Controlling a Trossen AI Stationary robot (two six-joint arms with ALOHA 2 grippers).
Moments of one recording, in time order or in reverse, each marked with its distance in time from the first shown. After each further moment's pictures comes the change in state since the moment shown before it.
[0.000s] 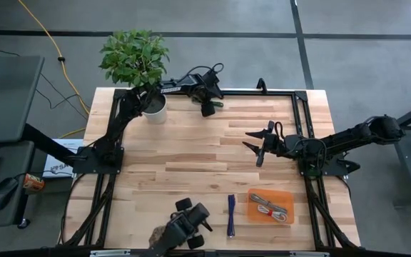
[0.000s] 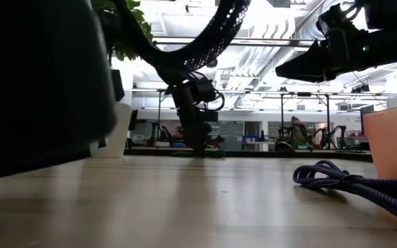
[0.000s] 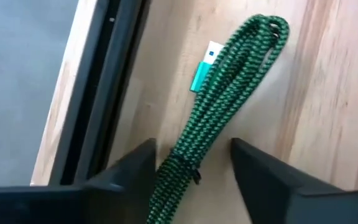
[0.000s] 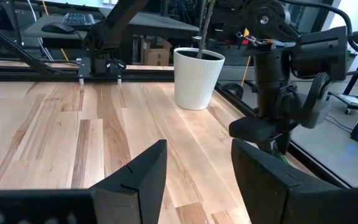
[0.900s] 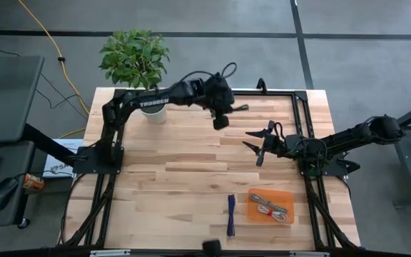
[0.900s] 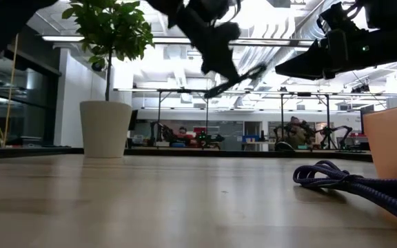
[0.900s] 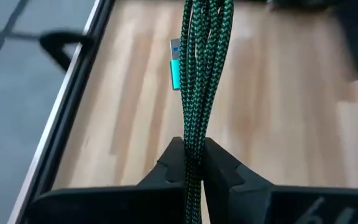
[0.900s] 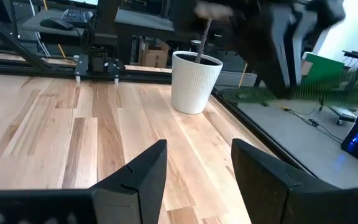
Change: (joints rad) left arm -0.289 -0.347 -0.003 0.030 0.115 -0.197; right arm 0.000 0.000 0.000 0.015 0.006 -0.064
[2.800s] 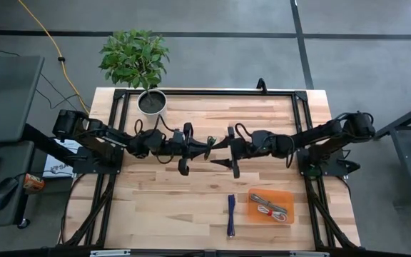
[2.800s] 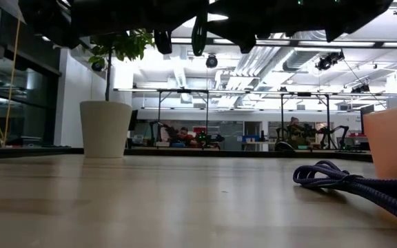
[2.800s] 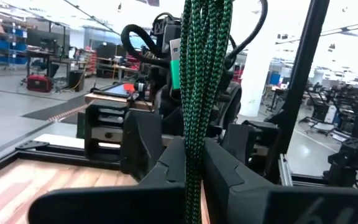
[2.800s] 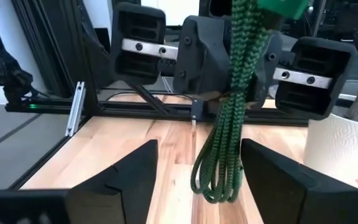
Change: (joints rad) left arm -0.401 -0.514 -1.273 1.728 -0.123 -0.332; right arm -0.011 0.472 0.521 -0.038 -0.474 0.131
